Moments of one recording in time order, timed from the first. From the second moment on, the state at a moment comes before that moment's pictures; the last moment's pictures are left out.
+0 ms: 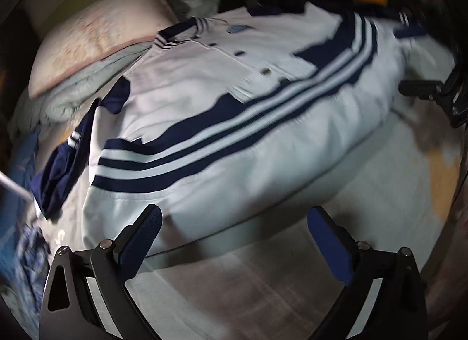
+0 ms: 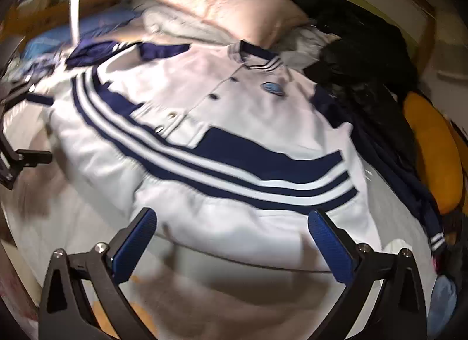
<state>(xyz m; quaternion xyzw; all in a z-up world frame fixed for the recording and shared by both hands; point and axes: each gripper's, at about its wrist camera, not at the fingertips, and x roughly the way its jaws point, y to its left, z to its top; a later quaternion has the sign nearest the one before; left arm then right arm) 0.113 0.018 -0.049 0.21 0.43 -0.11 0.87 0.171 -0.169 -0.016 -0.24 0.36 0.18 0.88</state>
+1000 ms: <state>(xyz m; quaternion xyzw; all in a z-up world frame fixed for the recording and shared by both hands) 0.165 0.098 -0.058 0.10 0.45 0.01 0.89 0.211 -0.189 -0.049 -0.28 0.40 0.12 0.86</state>
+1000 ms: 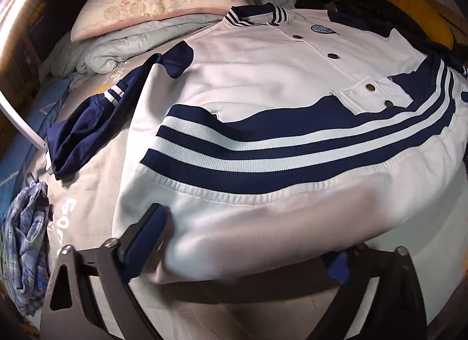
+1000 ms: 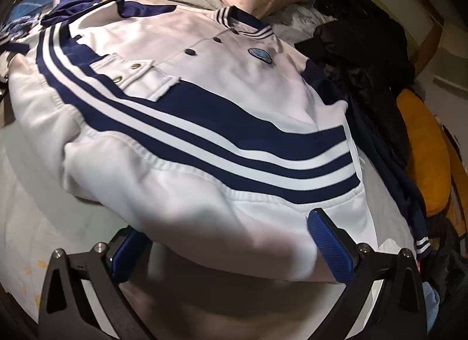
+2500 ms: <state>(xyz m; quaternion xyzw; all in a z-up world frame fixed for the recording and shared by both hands) 0.101 0.148 0.020 -0.10 0.51 -0.03 0.86 0.174 -0.250 0.025 -0.06 0.50 0.13 0.86</state>
